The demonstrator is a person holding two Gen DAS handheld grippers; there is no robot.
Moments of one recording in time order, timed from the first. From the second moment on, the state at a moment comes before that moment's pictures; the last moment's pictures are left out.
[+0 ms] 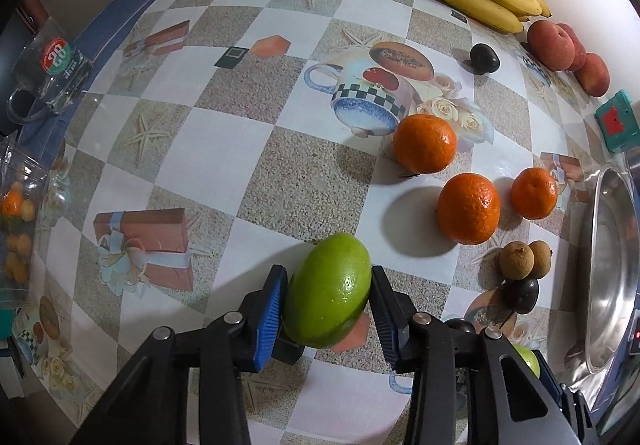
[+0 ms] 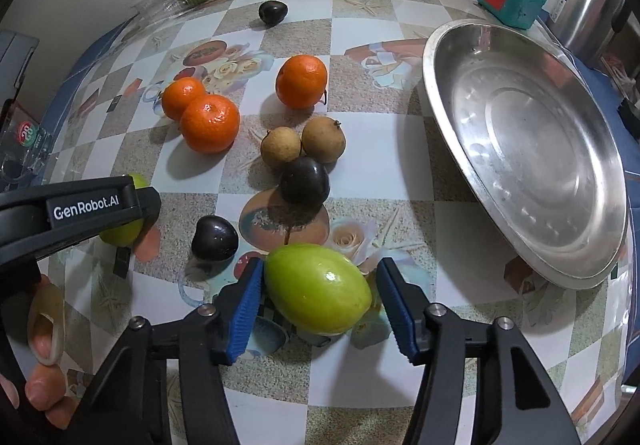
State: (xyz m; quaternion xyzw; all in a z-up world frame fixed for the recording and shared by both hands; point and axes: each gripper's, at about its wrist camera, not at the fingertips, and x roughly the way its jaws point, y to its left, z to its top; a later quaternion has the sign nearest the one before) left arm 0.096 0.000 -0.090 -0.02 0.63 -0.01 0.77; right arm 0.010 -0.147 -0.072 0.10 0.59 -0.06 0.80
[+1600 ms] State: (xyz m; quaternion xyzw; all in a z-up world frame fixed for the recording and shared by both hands) left arm 0.116 -0.027 -0.038 -0.01 0.58 -0.03 0.82; right arm 0.037 -0.196 -0.007 0.21 0.50 -0.09 0.83
